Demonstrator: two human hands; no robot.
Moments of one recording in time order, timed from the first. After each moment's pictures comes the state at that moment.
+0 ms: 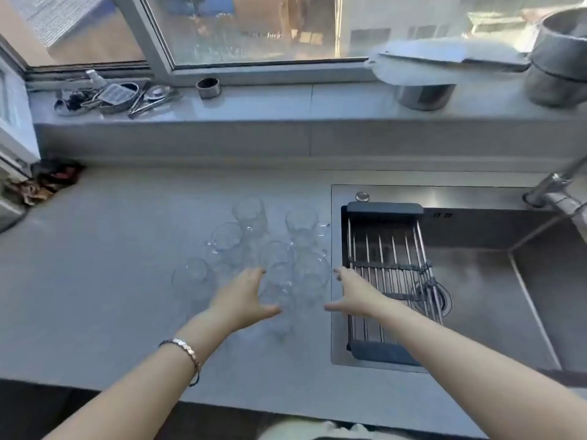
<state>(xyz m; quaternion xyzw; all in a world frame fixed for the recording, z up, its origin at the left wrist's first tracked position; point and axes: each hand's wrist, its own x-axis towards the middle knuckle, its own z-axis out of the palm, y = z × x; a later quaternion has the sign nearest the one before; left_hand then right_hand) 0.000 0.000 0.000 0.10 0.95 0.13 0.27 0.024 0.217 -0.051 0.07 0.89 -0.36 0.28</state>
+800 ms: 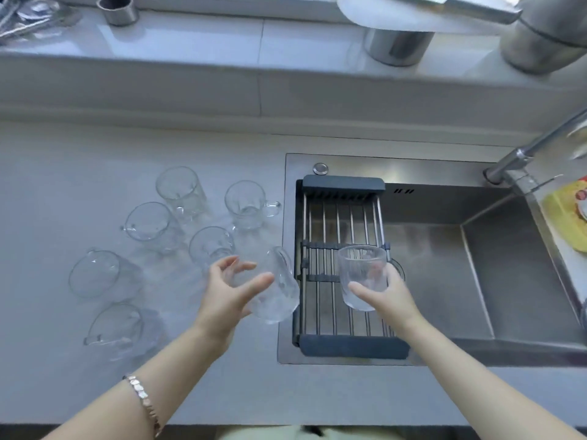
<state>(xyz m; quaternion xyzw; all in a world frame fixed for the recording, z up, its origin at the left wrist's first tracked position) 0.011 0.081 -0.019 -0.19 0.63 0.71 0.27 0.070 0.315 -0.054 0.31 0.75 -0.57 0.10</state>
